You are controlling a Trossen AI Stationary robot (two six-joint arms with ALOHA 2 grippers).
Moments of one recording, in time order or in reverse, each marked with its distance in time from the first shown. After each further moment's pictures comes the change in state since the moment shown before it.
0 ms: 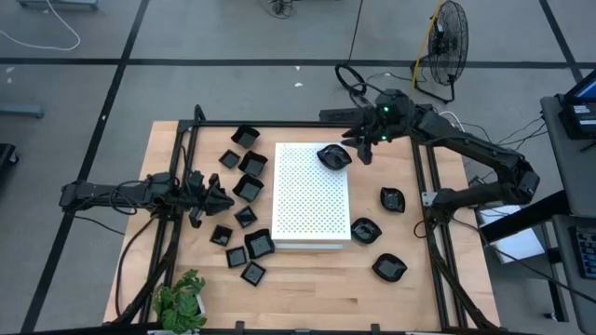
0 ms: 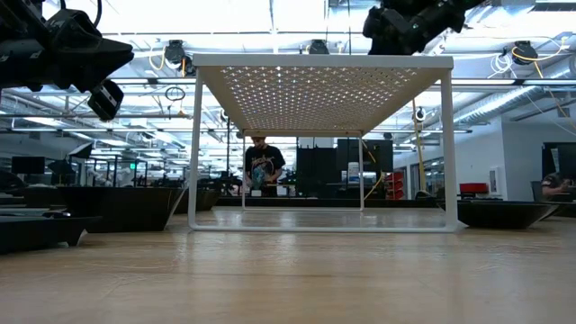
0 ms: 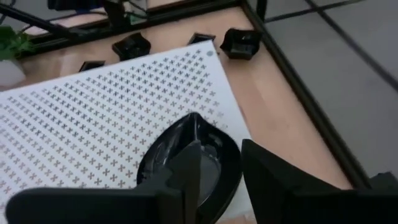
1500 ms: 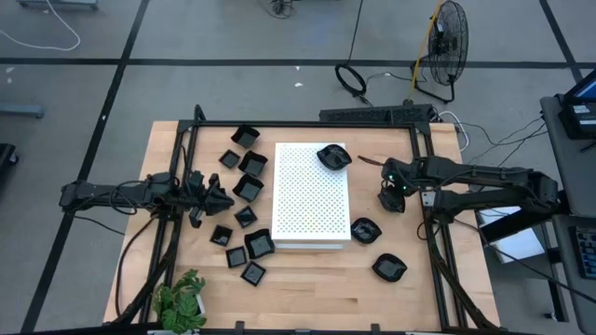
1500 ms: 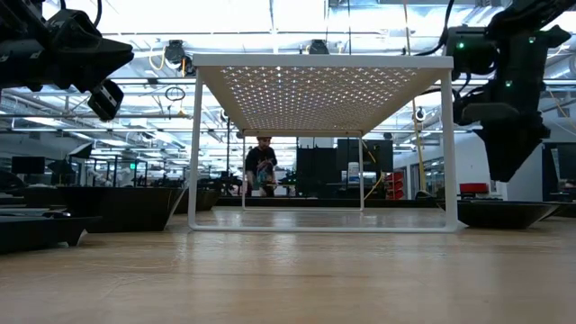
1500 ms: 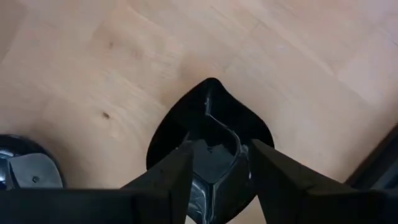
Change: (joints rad) left arm 0.000 0.000 0.000 0.000 0.000 0.000; right arm 0.293 -0.272 -0.533 -0.471 0.471 0.789
